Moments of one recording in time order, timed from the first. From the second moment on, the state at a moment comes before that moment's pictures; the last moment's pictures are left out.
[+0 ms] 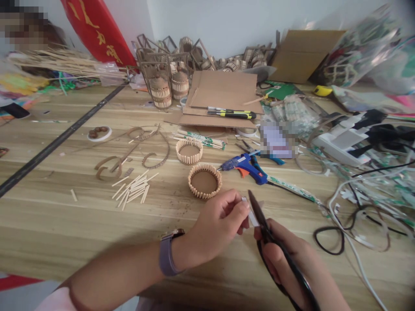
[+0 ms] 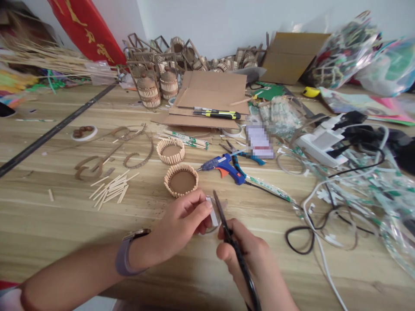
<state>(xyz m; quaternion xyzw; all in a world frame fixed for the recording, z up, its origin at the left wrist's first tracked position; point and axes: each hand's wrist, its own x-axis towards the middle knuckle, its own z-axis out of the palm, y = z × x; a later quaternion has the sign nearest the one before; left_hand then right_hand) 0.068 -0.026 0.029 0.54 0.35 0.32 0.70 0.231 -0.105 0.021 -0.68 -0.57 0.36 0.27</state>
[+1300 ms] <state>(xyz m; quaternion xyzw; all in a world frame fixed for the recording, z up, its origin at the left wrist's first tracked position) 0.022 -0.047 -0.007 0.52 0.43 0.31 0.67 0.201 -0.039 0.036 -0.53 -0.66 0.51 0.19</state>
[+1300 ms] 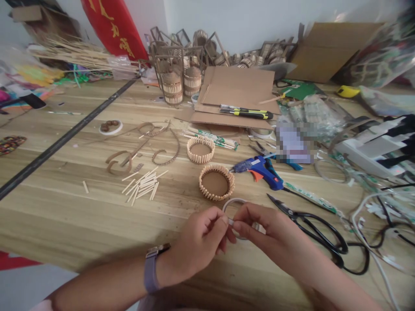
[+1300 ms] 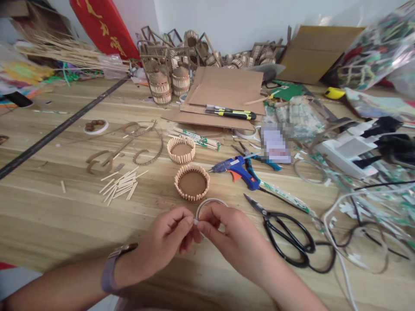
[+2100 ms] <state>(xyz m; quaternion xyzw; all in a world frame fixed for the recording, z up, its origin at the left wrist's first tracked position) 0.026 -0.042 0.001 0.44 0.44 0.37 0.69 0.204 -0.046 0.019 -0.55 -0.56 0.51 0.34</state>
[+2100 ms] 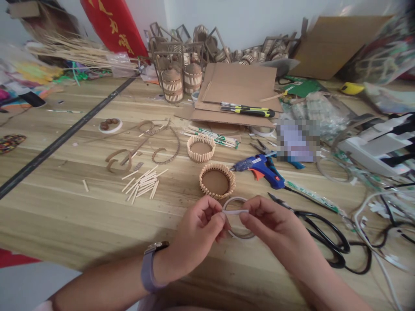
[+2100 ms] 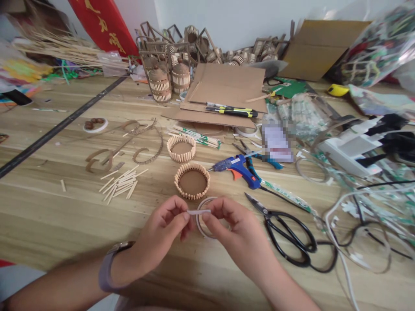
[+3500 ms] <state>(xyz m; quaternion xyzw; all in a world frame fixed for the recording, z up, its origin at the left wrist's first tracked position) 0.022 -0.036 0.004 0.48 0.43 0.29 0.71 0.198 -0.052 0.016 -0.54 -0.57 0.56 0.28</state>
